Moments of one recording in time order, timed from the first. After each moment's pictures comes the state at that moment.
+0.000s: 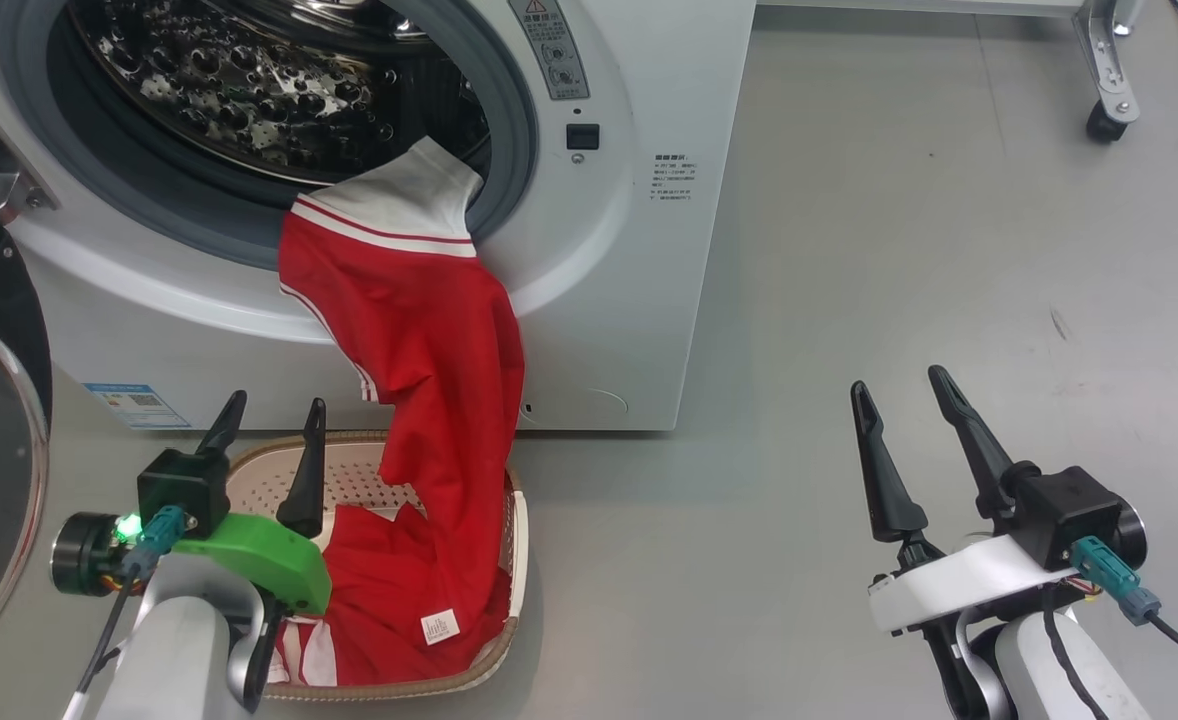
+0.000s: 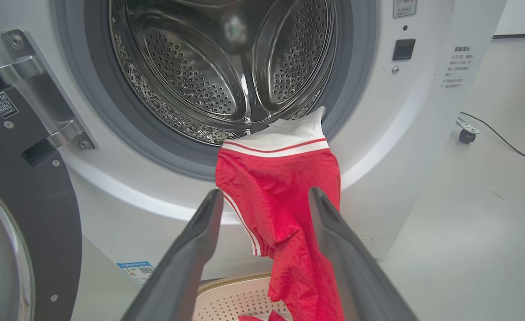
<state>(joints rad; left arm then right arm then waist) -0.33 0.06 -0.10 0.56 -0.19 -0.11 -0.25 -0.07 -0.11 0.25 0.09 0.31 -0.01 -0.24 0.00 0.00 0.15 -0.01</state>
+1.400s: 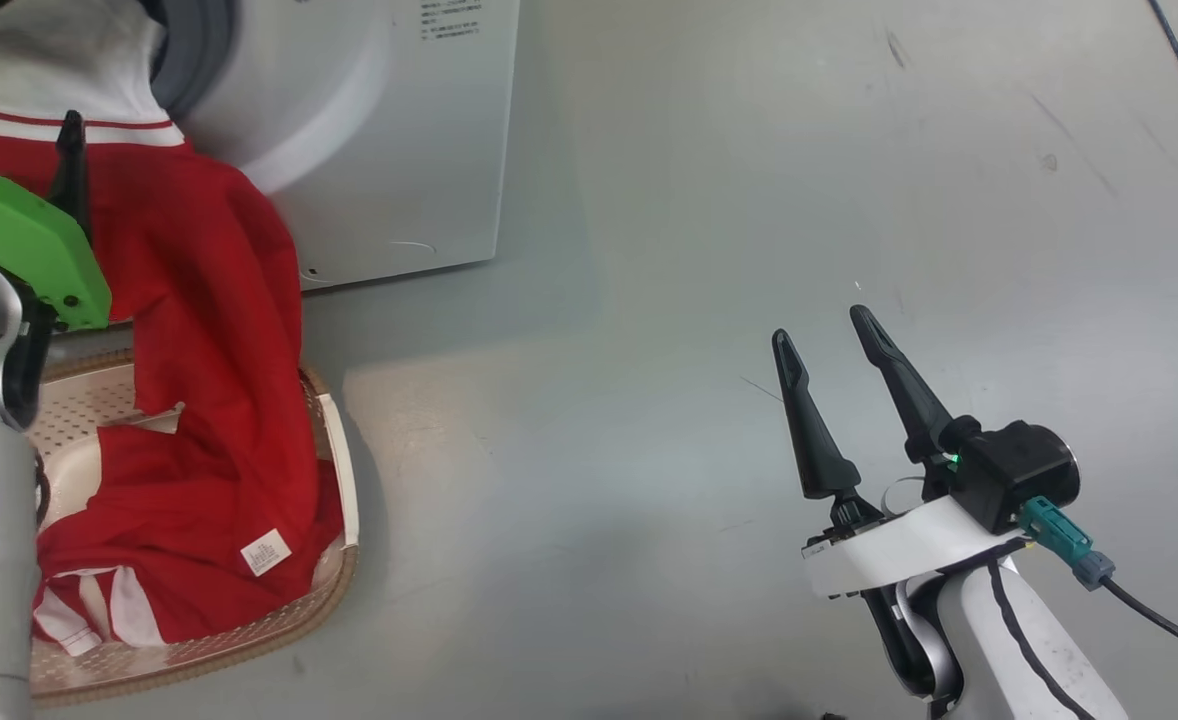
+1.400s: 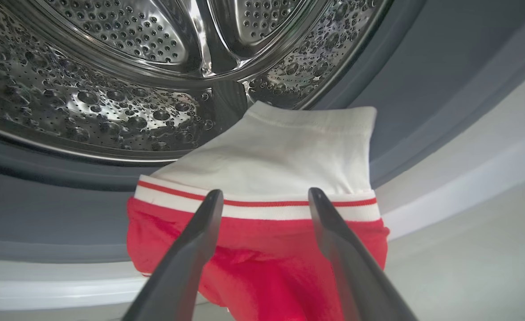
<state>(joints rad) -0.77 0.24 -0.02 0.61 -0.26 -0.12 0.14 -0.15 -0.07 0.34 0.04 0.31 0.01 -0.24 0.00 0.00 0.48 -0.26</state>
